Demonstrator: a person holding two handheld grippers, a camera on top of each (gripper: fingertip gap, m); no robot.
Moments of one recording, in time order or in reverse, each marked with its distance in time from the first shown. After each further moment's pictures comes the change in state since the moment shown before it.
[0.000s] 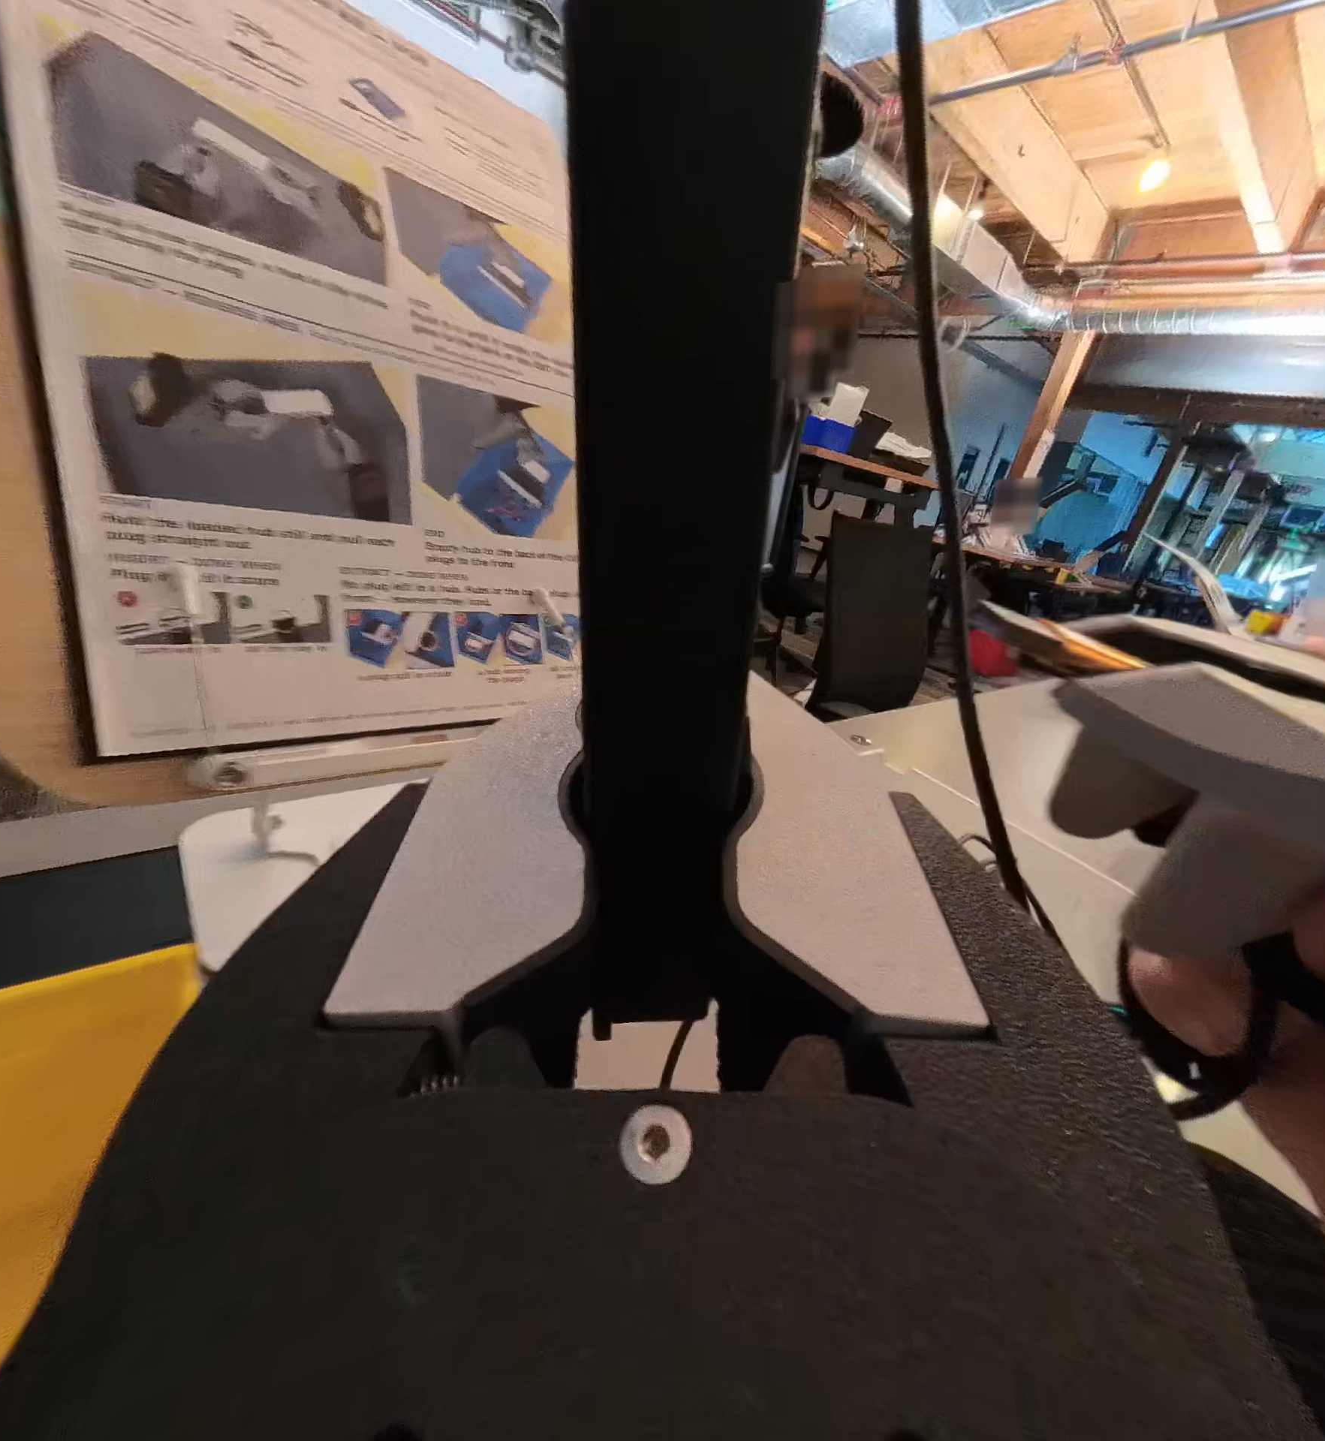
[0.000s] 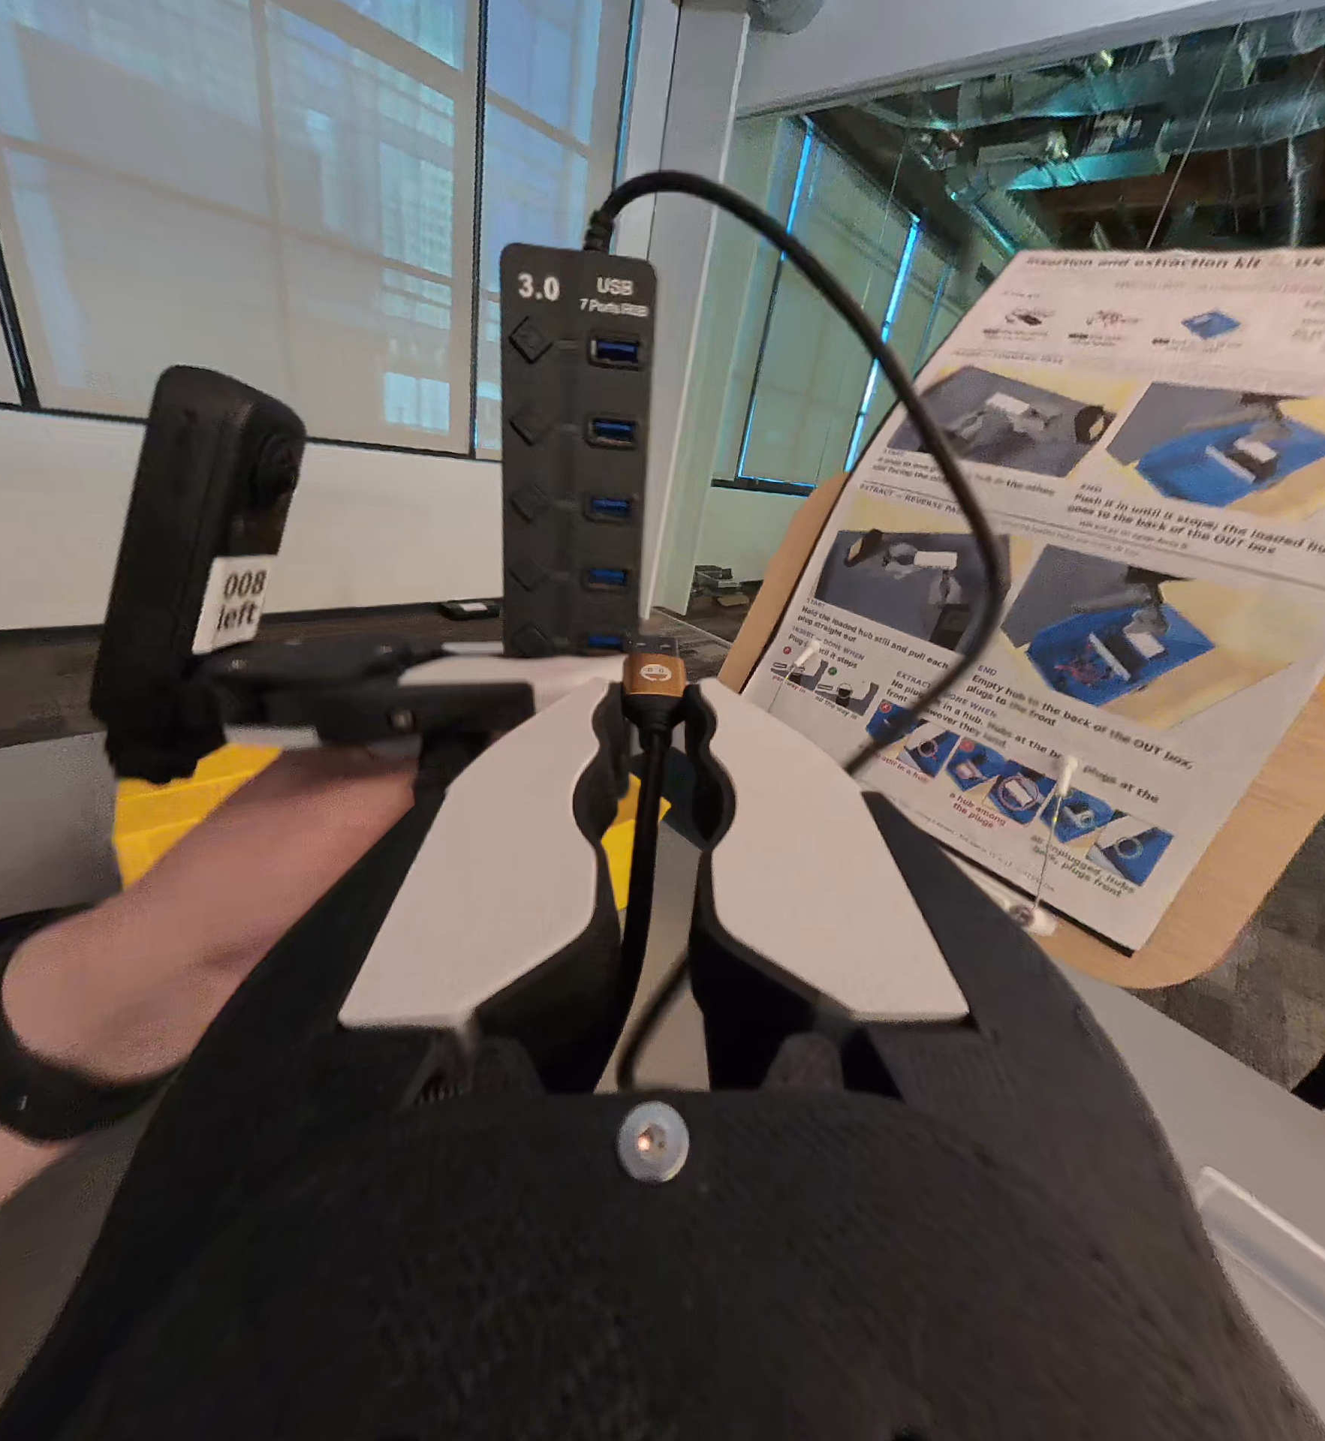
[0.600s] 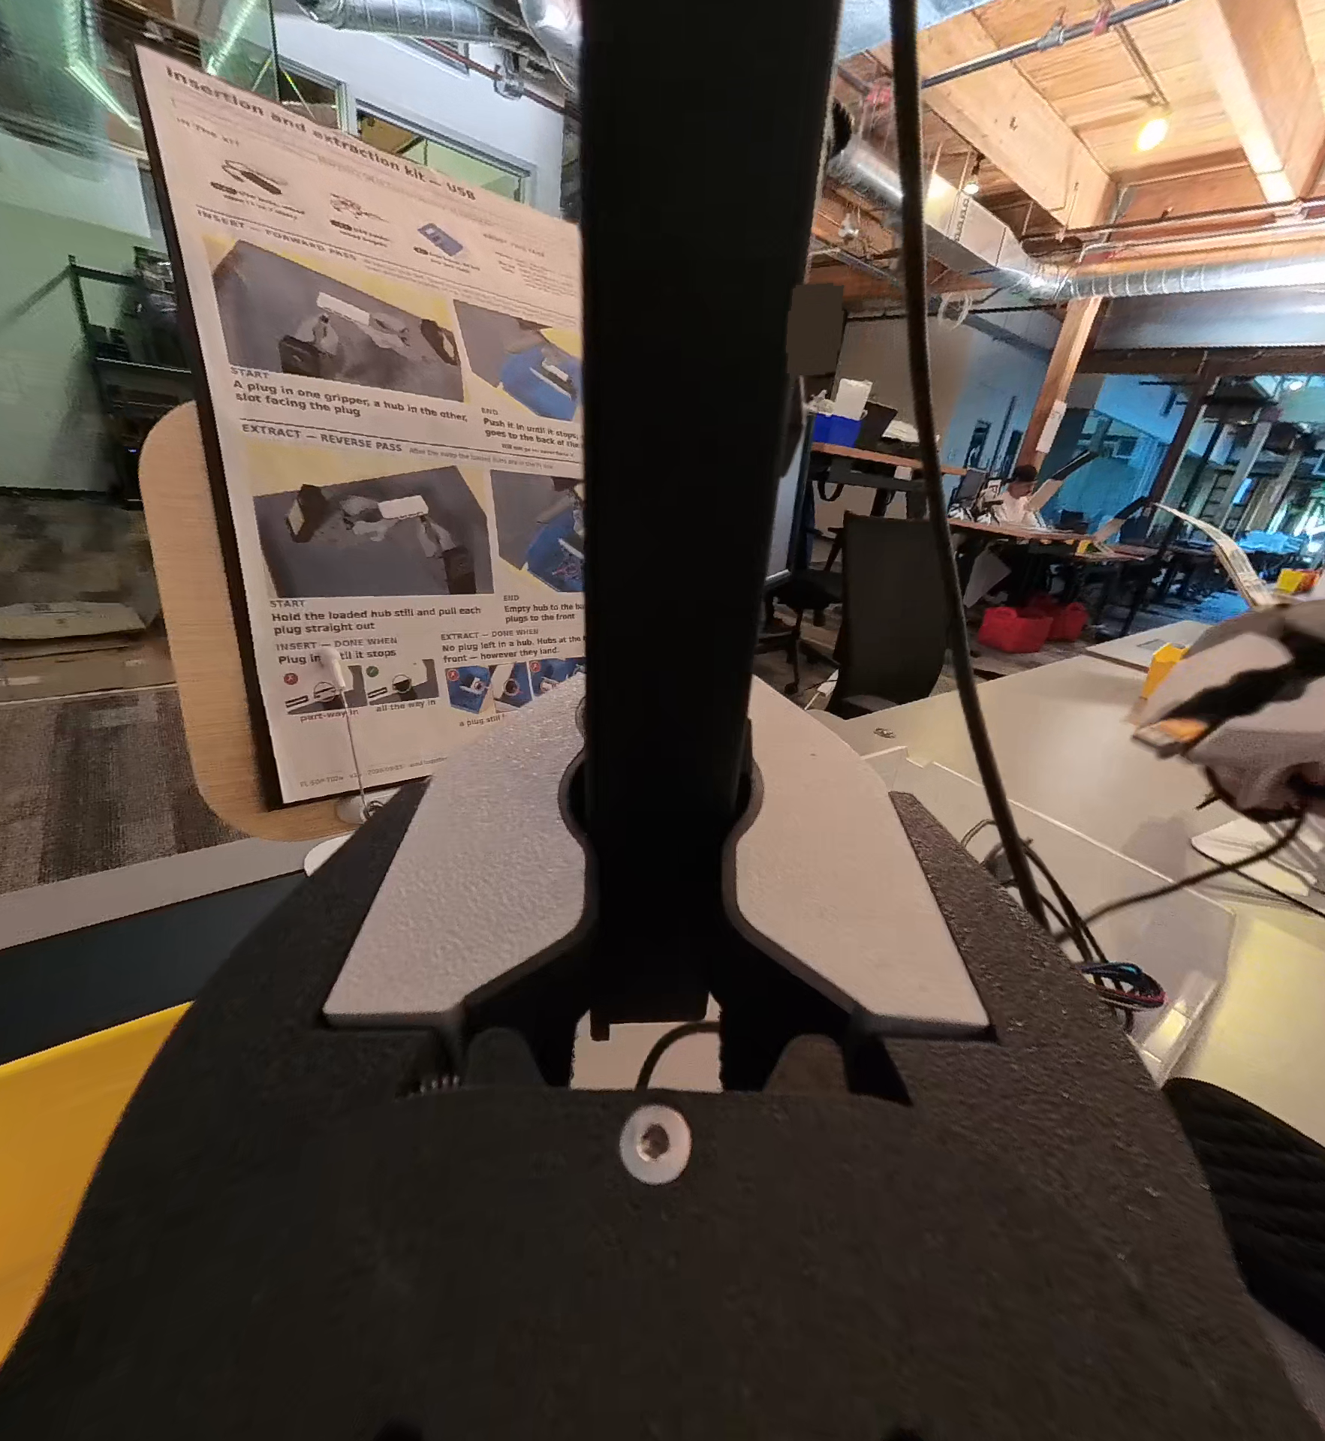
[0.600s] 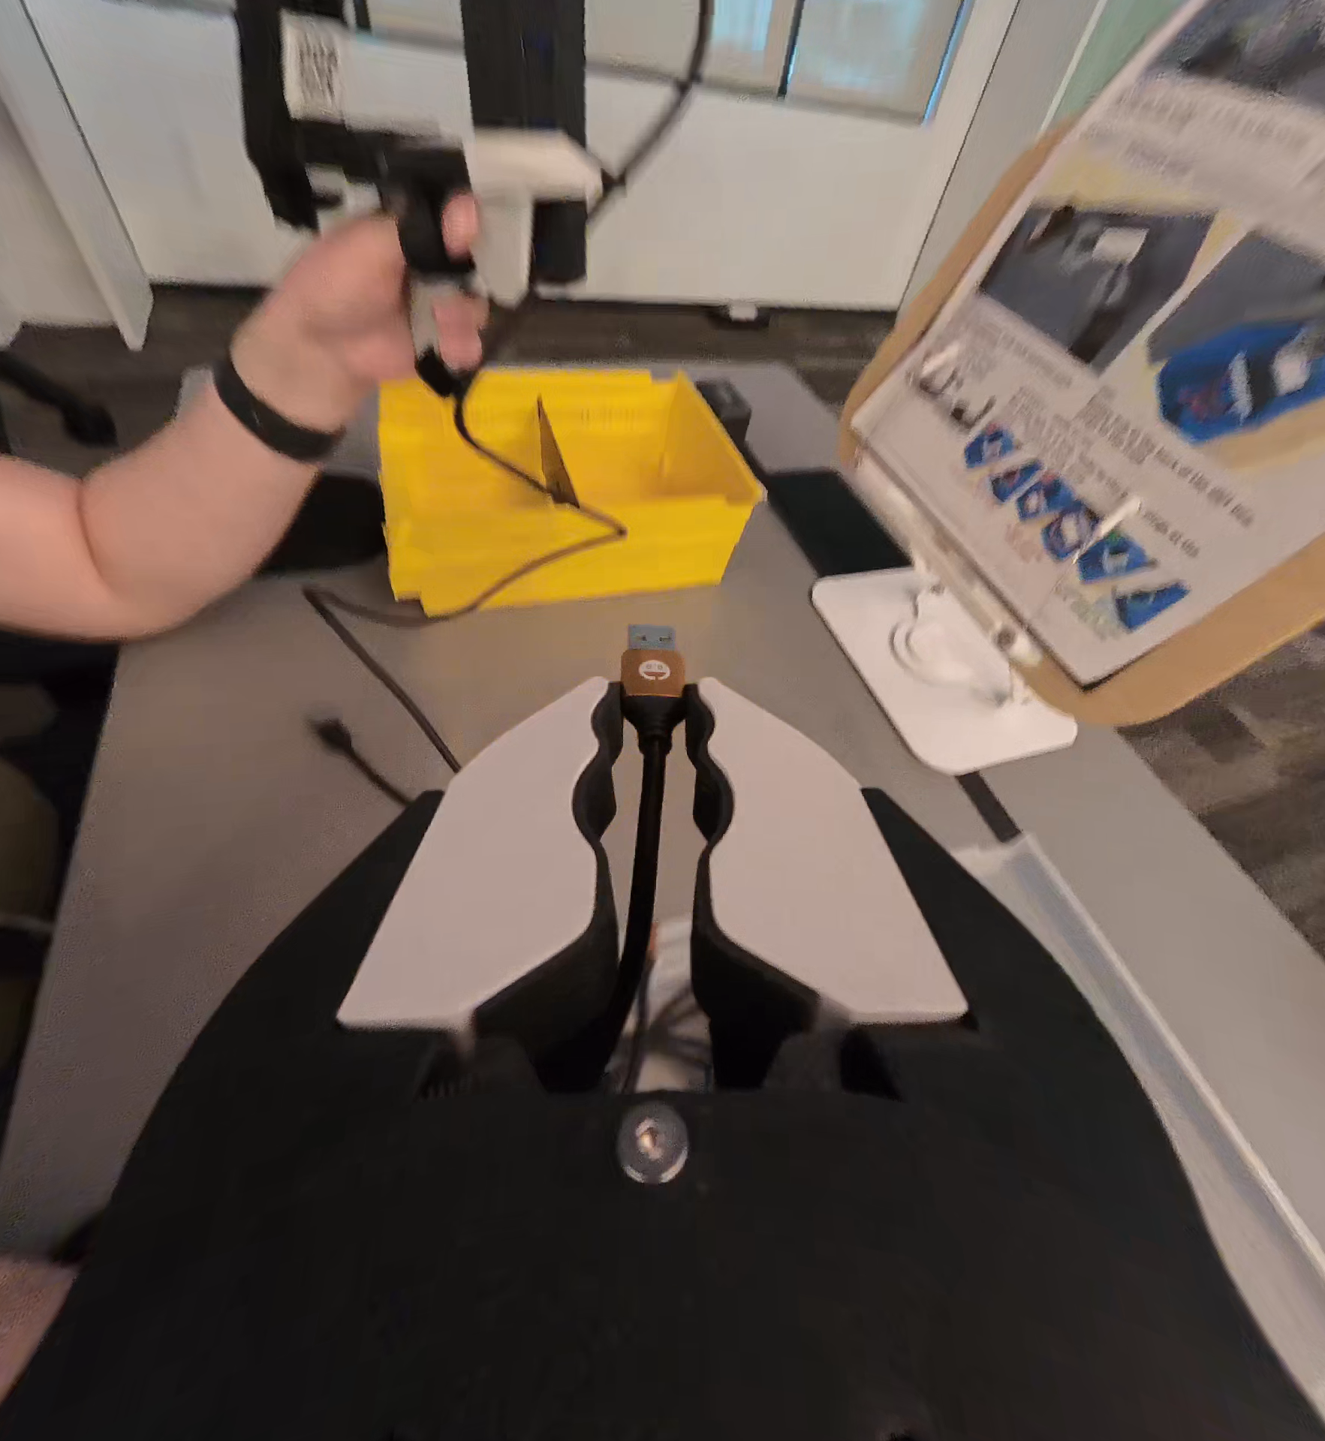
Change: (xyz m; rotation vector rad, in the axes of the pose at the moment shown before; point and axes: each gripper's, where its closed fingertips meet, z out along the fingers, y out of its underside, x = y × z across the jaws) left arm -0.020 -0.048 -0.044 -0.004 0.004 0.075; right arm 0.088 0.033 -0.133 -0.386 -0.448 -0.012
